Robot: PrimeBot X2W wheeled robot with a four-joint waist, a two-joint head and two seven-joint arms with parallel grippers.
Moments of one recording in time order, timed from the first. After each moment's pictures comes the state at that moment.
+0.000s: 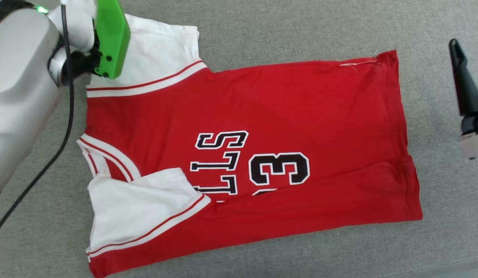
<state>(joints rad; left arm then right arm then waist) -1.35 0.58 -1.11 0.66 -1.04 -0.13 0.62 -0.39 -0.49 0.09 -0.05 0.47 0.13 -0.13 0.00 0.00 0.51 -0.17</state>
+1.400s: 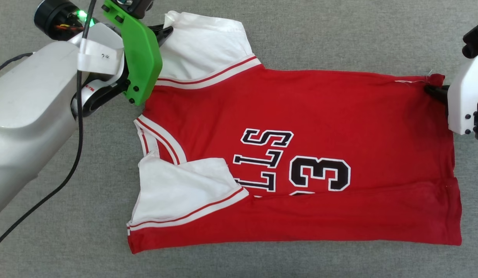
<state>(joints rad) -1.29 0.66 -1.18 0.37 -0.97 -0.11 0.33 -0.84 -0.68 0.58 0.43 0.85 0.13 0.67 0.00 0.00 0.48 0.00</state>
